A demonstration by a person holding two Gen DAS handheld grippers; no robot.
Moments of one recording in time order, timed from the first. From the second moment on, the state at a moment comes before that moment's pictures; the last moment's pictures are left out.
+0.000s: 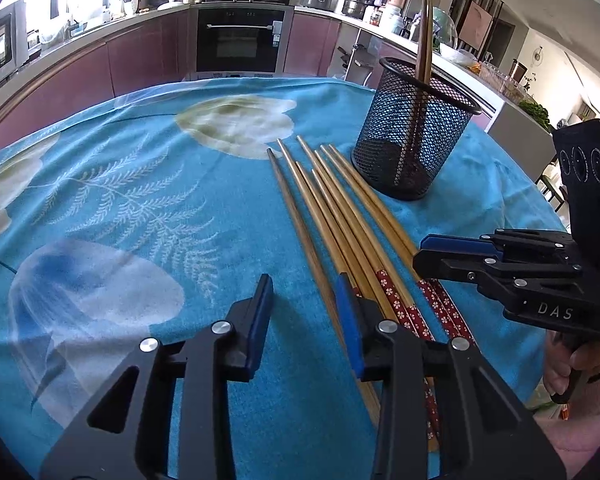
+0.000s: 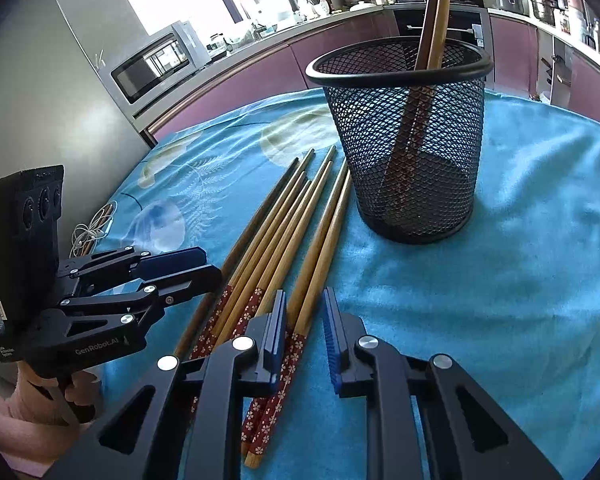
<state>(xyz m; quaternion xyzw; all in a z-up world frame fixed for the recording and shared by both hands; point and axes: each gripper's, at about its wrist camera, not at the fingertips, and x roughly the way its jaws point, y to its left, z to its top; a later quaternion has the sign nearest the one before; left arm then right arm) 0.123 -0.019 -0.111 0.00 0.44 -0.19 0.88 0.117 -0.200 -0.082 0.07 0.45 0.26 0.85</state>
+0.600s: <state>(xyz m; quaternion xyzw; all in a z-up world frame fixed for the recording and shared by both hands) 0.135 -0.030 -0.114 0.02 0.44 -0.19 0.88 0.130 -0.181 -0.082 0.00 0.44 0.22 0.87</state>
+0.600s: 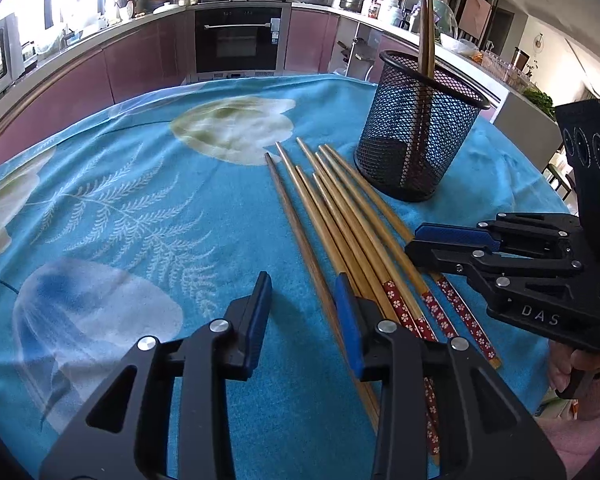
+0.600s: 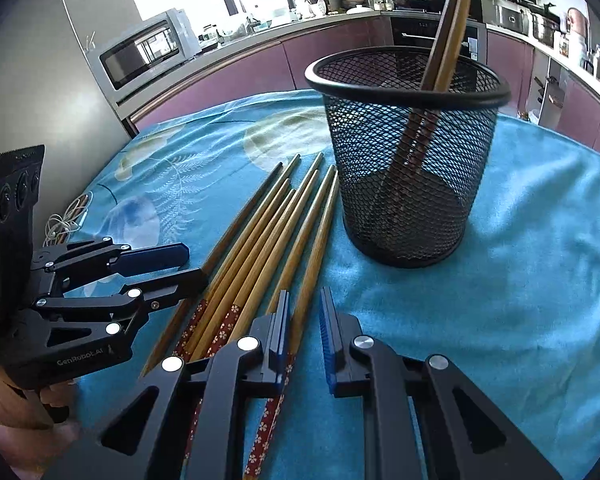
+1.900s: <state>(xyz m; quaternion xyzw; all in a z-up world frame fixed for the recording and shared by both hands) 0.132 -0.032 -0.115 0.01 0.45 -0.19 0.87 0.141 -0.183 -0.084 0.02 0.45 0.26 0.86</state>
